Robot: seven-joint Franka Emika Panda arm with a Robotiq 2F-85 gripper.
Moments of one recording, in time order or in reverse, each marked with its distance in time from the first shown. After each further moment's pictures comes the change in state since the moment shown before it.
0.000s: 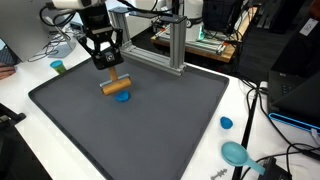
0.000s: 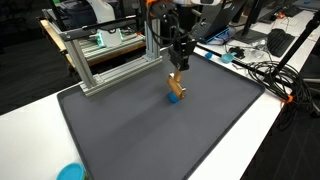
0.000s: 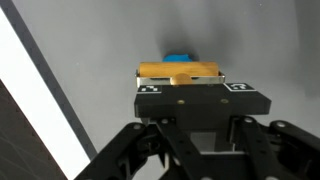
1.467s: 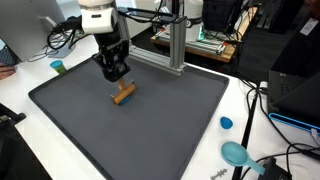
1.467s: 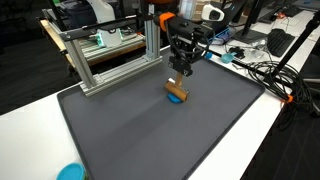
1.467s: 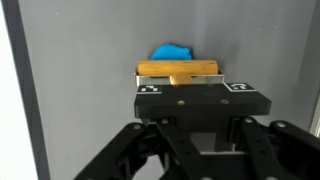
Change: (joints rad) arm 0.046 0.066 0.009 -0.003 -0.065 0.025 -0.261
